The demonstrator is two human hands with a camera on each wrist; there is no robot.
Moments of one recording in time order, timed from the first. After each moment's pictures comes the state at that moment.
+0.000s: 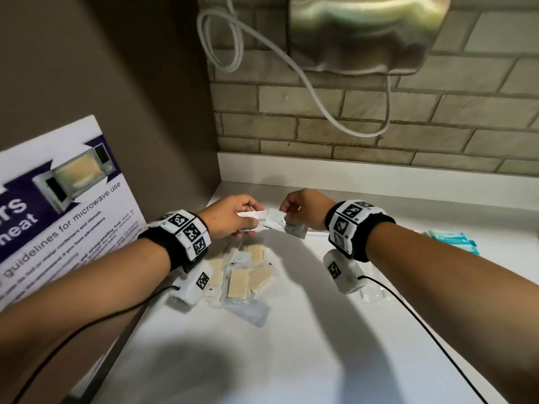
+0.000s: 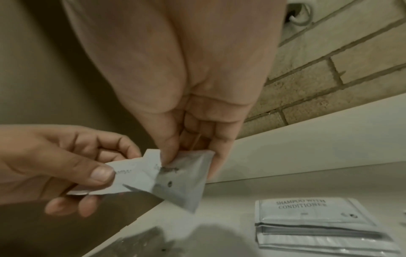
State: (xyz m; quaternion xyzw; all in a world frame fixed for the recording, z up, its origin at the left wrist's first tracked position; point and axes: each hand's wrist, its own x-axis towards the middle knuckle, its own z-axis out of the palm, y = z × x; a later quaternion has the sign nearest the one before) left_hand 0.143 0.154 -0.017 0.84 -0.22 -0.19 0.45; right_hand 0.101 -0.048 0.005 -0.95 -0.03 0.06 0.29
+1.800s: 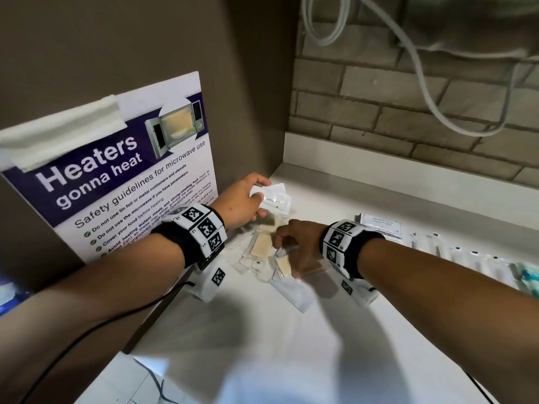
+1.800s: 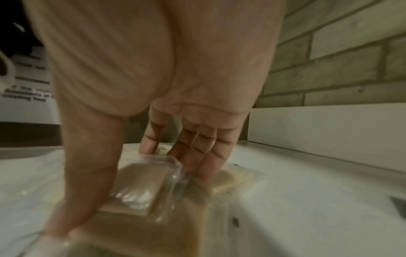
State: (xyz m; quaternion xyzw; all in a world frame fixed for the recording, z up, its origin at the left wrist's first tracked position) left_hand 0.105 0.225 -0.019 0.88 -0.06 -0.05 0.47; right_hand 0.110 0.052 -0.062 -0.93 -0.25 0.25 0.11
